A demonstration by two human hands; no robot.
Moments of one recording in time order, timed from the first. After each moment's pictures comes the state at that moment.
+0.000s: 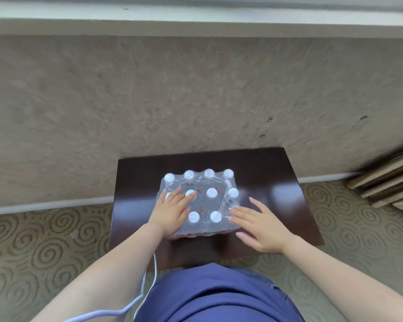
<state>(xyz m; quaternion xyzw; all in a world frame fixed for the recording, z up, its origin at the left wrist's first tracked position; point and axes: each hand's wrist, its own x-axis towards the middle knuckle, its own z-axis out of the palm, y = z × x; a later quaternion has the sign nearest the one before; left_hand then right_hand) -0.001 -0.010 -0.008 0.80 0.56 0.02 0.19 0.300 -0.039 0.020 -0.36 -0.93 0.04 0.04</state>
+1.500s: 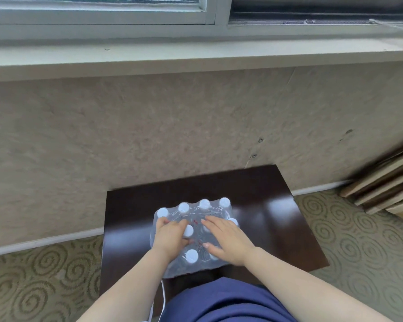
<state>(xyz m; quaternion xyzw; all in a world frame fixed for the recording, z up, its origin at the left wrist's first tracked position) 0.018 0.038 -0.018 0.77 0.60 -0.02 0.18 0.220 0.016 -0.006 -0.50 -0.83 0.23 0.04</state>
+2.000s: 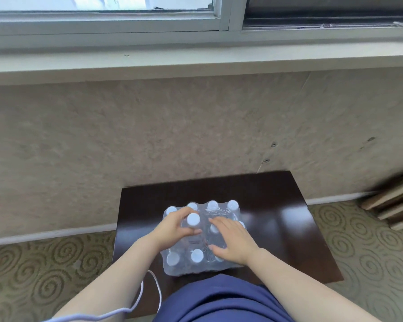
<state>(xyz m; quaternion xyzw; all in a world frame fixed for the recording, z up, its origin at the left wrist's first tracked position) -0.005 0.042 0.031 0.65 0.53 0.19 0.50 0.220 0.023 -0.003 -0.51 -0.81 0.27 0.06</state>
